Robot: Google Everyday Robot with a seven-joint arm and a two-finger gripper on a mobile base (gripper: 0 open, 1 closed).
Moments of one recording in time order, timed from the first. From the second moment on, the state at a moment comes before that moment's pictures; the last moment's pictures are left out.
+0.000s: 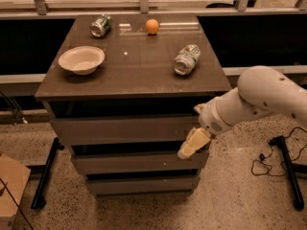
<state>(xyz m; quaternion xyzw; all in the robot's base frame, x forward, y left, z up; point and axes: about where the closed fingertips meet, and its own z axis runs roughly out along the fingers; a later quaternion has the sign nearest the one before) 0.530 -0.121 0.725 -0.53 0.79 0.16 0.26</state>
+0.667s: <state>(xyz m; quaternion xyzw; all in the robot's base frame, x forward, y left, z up) 0.581 -0.119 0.682 -0.53 0.79 0.19 0.24</state>
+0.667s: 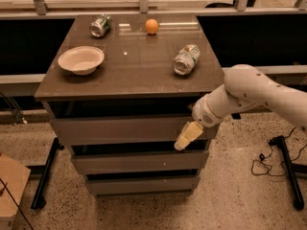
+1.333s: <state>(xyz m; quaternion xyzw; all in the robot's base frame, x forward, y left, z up) 0.591 -0.111 0.664 -0.53 0.79 0.20 0.23</state>
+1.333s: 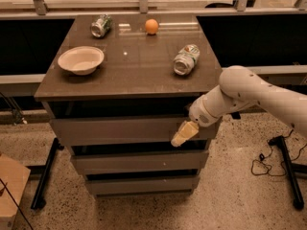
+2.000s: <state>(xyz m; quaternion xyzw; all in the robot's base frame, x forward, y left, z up) 0.541 -0.110 0.697 -0.60 0.76 0.17 0.19</state>
